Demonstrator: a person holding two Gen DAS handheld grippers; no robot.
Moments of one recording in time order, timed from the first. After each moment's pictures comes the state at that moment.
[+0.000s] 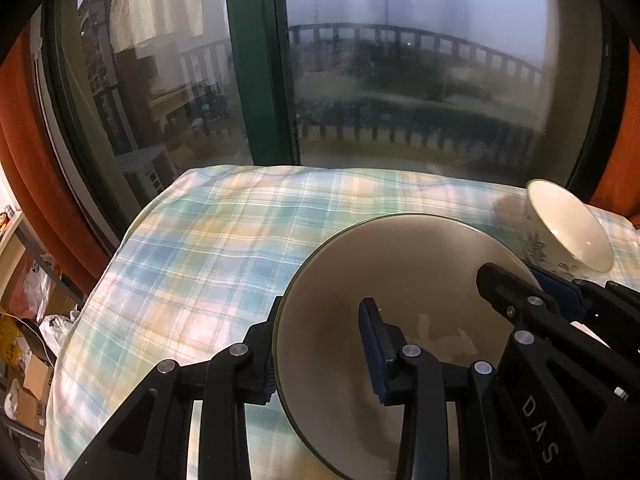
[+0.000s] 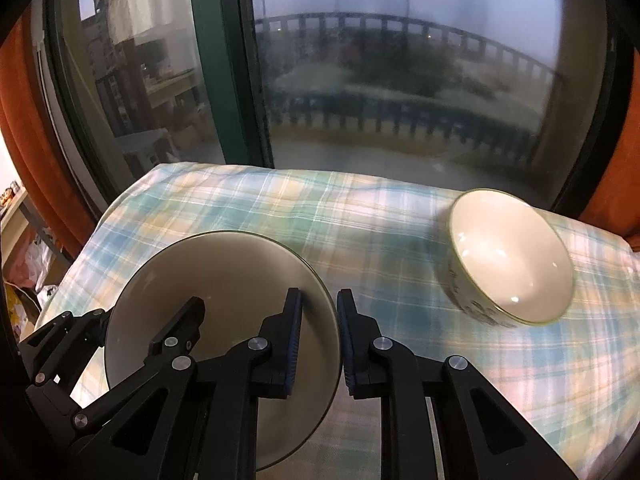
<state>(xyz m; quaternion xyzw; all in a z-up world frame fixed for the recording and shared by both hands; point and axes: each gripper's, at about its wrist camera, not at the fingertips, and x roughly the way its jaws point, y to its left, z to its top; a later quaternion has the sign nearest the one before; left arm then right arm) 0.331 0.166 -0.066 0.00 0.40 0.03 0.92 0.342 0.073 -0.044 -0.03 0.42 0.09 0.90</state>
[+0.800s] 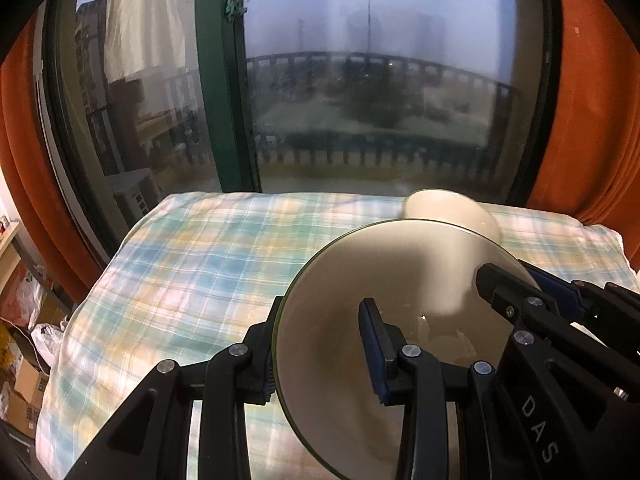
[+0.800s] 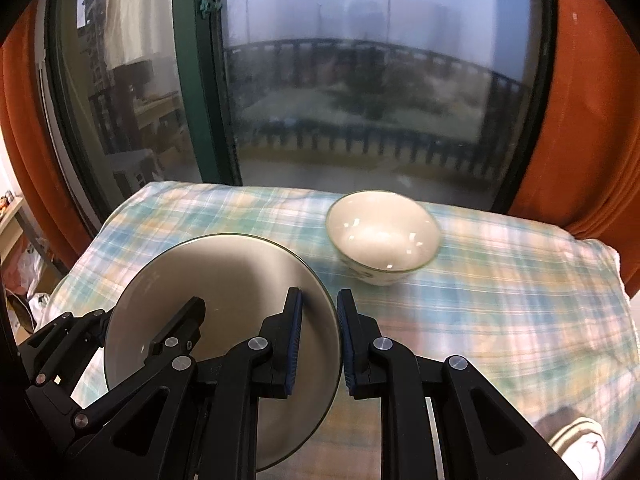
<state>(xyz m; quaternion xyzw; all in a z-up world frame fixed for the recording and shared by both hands) 0.248 0.090 -0.014 0.00 0.35 0.00 0.94 0.252 -0.005 0.015 -0.03 0.38 0.05 0.92</state>
